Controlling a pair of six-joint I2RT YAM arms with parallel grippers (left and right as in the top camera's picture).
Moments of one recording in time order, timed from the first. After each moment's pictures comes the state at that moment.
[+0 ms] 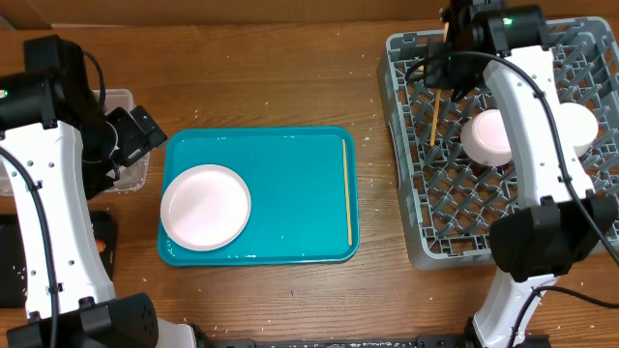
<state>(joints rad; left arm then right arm) 0.24 1.65 1.88 -1.65 0.07 -0.47 0.14 2.02 2.11 -1.29 0.03 0.20</state>
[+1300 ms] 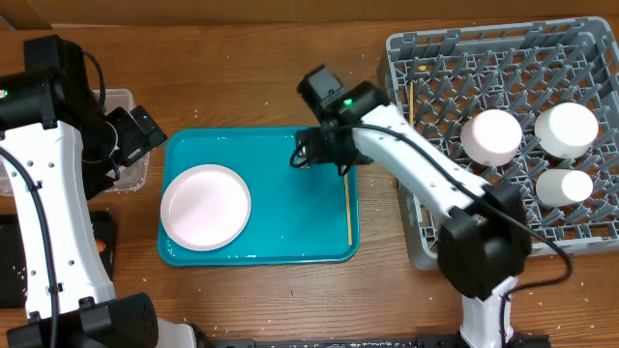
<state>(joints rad) 0.24 1.65 1.88 -1.65 0.07 -0.47 0.61 2.07 1.77 -1.10 -0.03 0.53</state>
